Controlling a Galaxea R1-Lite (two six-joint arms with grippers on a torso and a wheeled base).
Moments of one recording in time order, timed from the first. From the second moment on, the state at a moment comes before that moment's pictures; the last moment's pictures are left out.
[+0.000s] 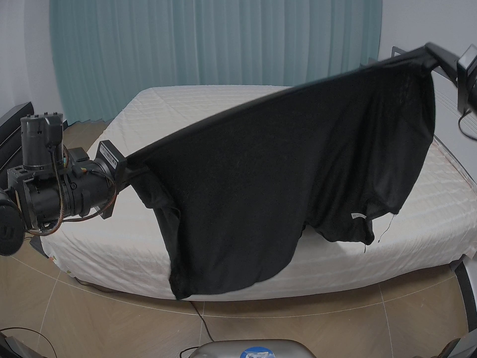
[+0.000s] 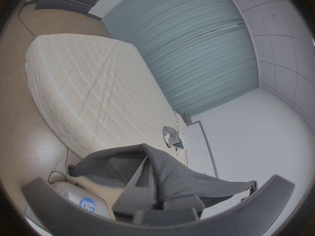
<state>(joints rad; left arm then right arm) -0.32 1.48 -0.81 -0.38 -0.12 -1.09 0.38 1.25 -0.97 -0.67 -0.13 0.66</state>
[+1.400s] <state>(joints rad) -0.30 2.20 -1.52 -0.28 -0.10 -1.08 0.14 2.04 -1.41 -0.92 -0.17 0.66</state>
